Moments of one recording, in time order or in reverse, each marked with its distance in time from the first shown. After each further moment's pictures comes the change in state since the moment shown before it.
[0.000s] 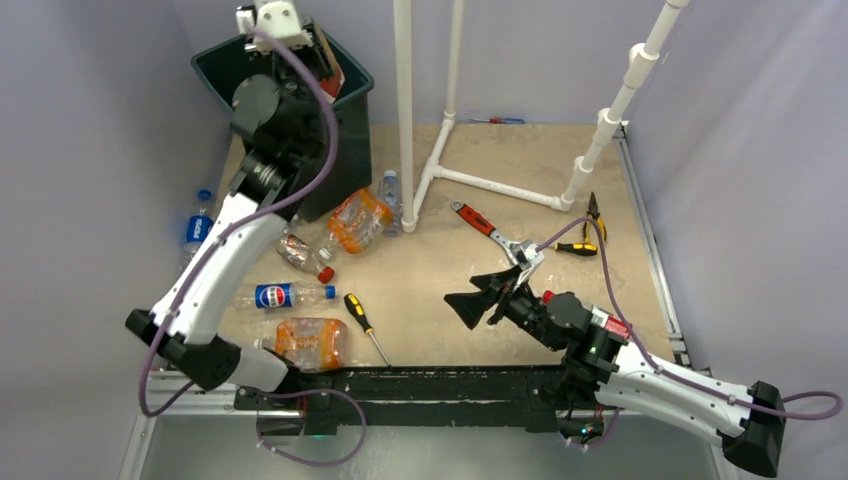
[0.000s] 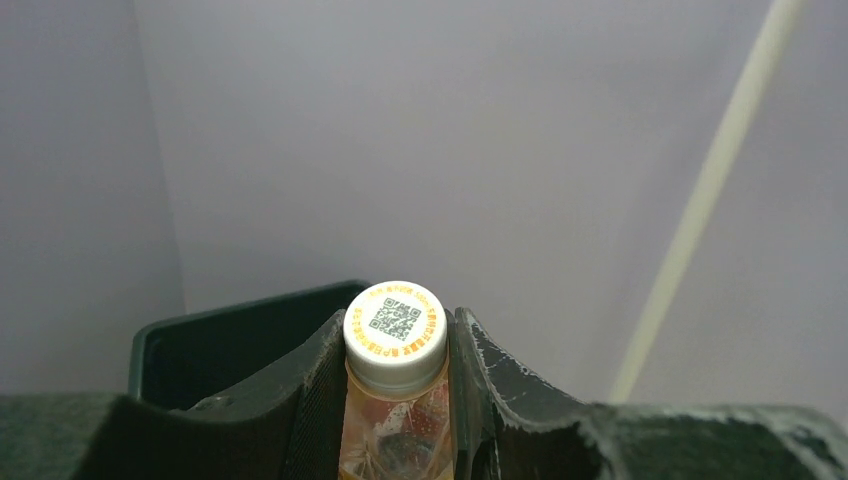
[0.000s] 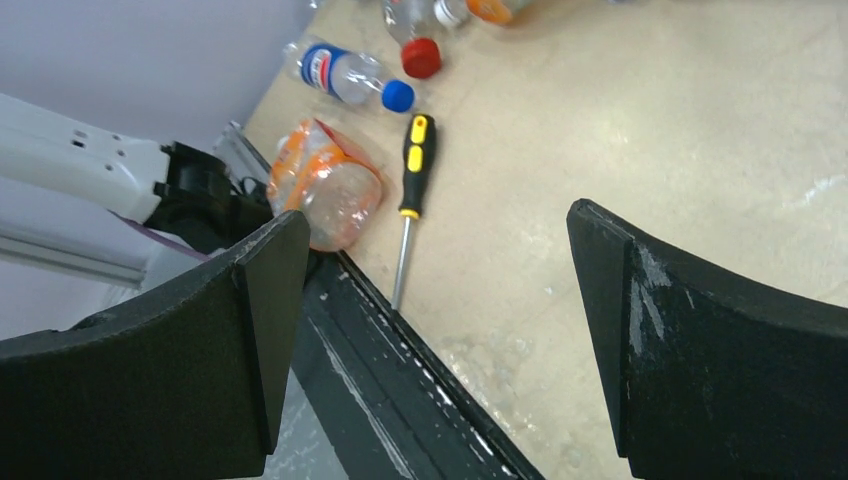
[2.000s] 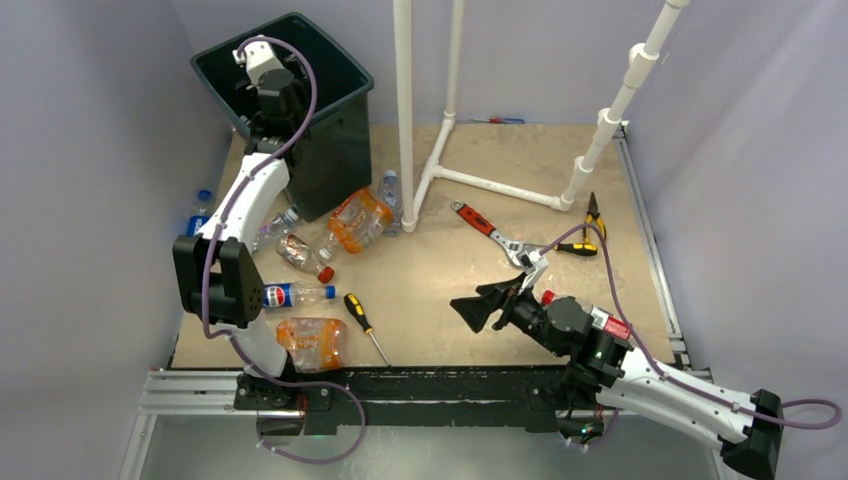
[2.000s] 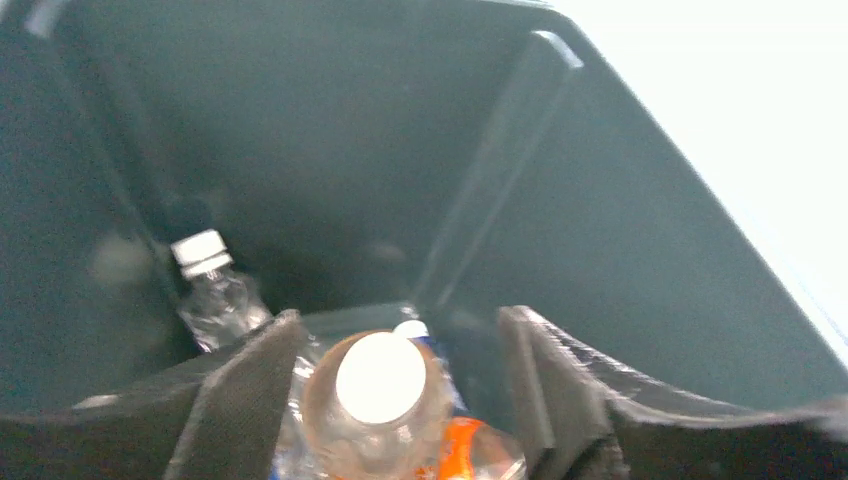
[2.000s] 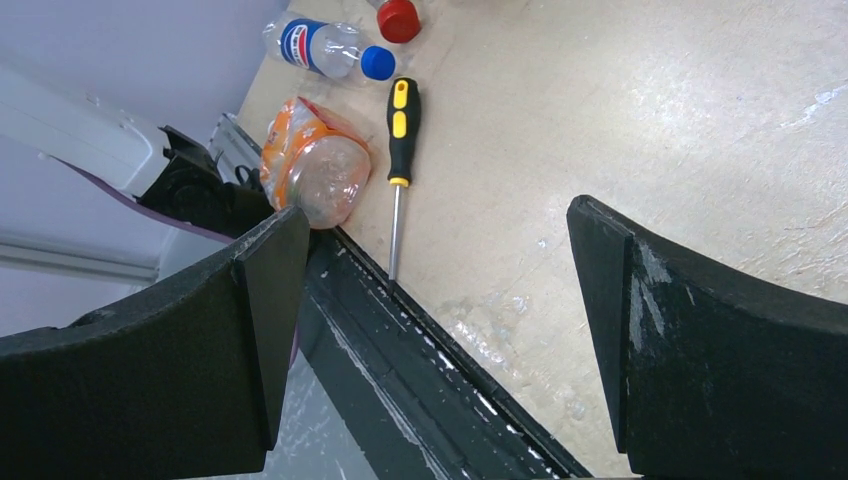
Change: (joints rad) left arm 0.449 0.378 -0.141 -0.149 0.139 -0.542; right arm 0.000 -0.071 -0.031 -0.148 0.027 0.101
